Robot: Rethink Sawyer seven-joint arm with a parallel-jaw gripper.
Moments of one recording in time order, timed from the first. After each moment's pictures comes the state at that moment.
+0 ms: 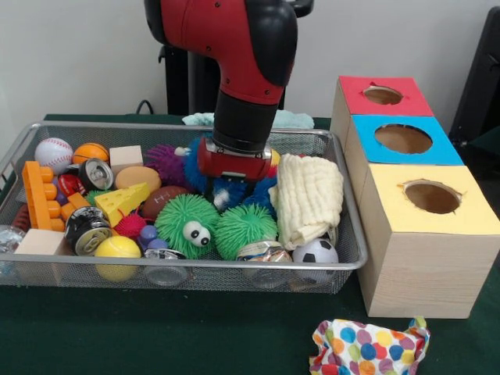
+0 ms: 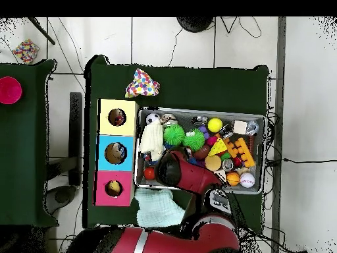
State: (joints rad) arm -0.16 -0.37 -0.17 1.78 0.12 -0.07 1.25
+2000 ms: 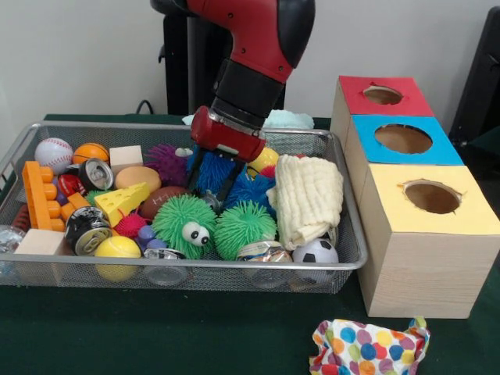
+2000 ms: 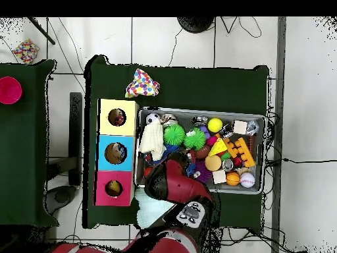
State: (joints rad) arm 0.08 -0.34 -0.41 1.83 0.19 -0.29 1.25
